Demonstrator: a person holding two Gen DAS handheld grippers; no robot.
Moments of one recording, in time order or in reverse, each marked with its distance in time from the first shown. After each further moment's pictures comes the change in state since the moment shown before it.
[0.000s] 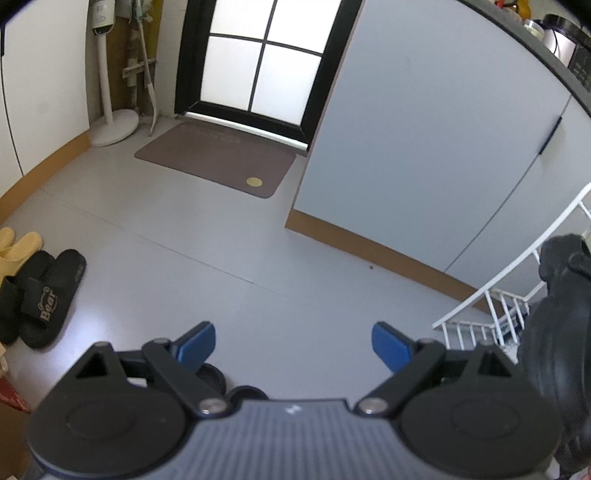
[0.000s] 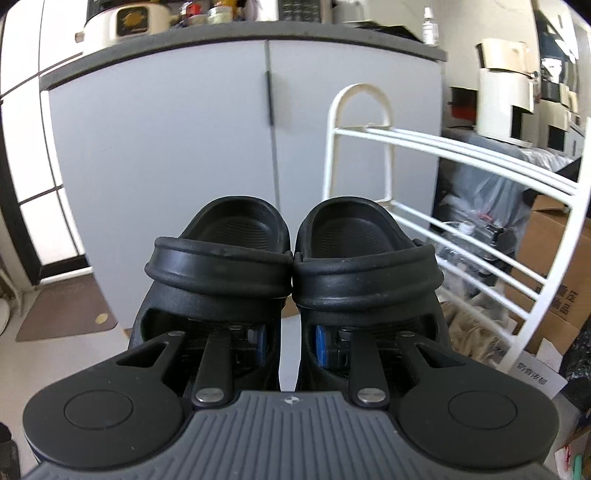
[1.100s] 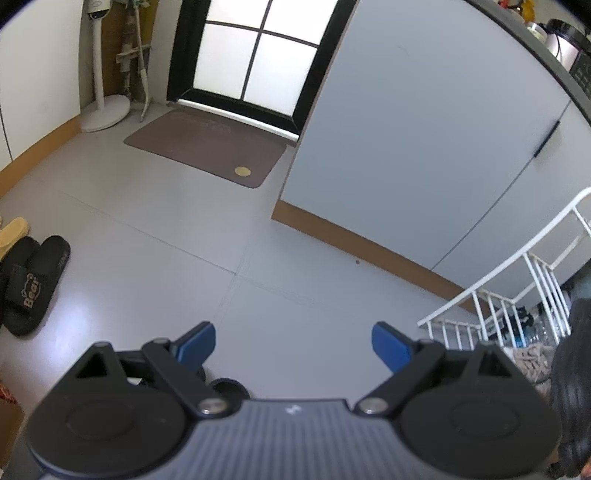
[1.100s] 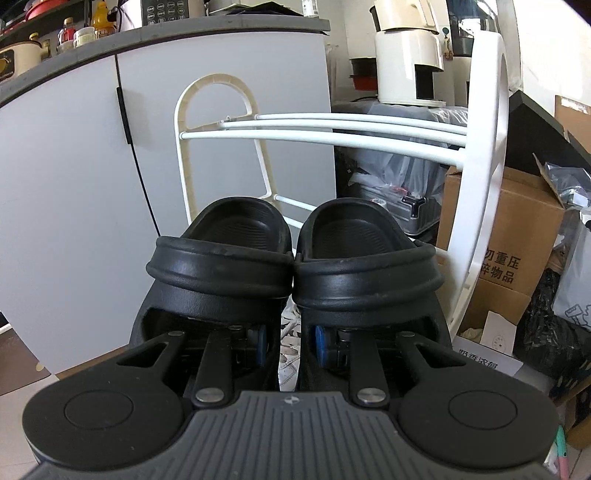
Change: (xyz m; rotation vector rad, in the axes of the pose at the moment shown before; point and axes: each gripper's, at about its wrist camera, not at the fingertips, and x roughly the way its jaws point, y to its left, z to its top) left arm 0.006 -0.005 0.002 -0.028 0.028 -0.021; right arm 0.040 -0.120 0.009 0.184 0.009 -0.182
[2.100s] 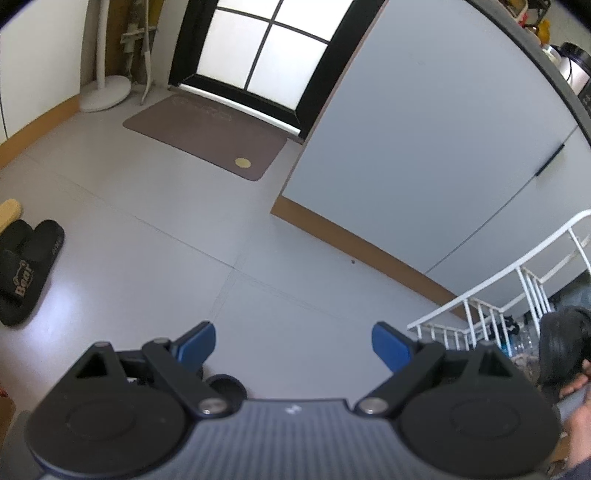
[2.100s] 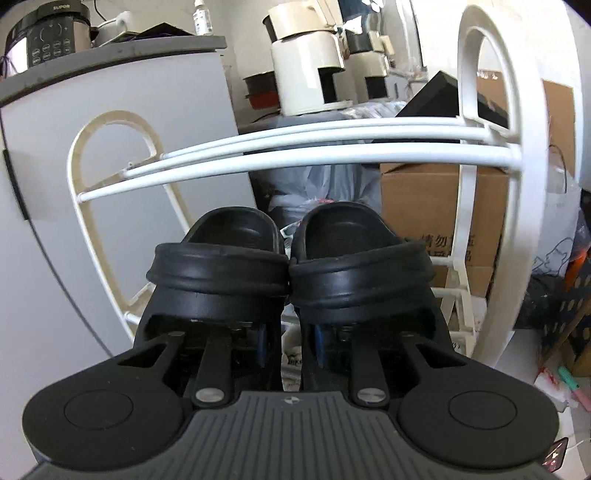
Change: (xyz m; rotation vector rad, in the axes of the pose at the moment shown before) left arm 0.008 0.035 0.014 -0.065 0.038 -0.077; right arm 0.087 0.031 0.030 0.270 -0.115 -0.330
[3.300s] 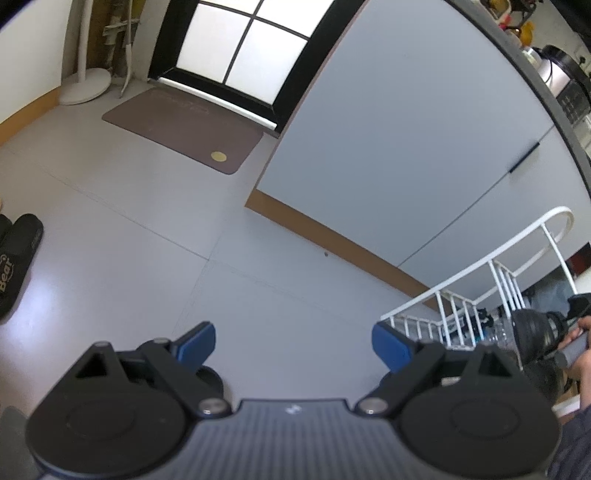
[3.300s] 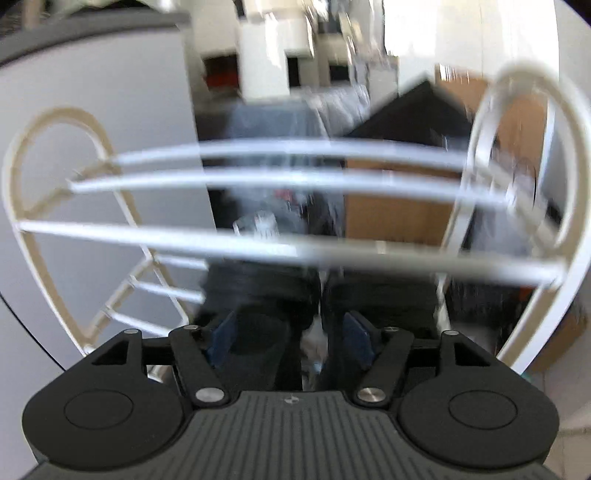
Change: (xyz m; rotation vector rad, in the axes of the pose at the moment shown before) left arm -0.011 -0.002 -0.001 -0.010 0.005 -0.070; right arm 0.005 0.045 0.063 -0.064 0.036 -0.163
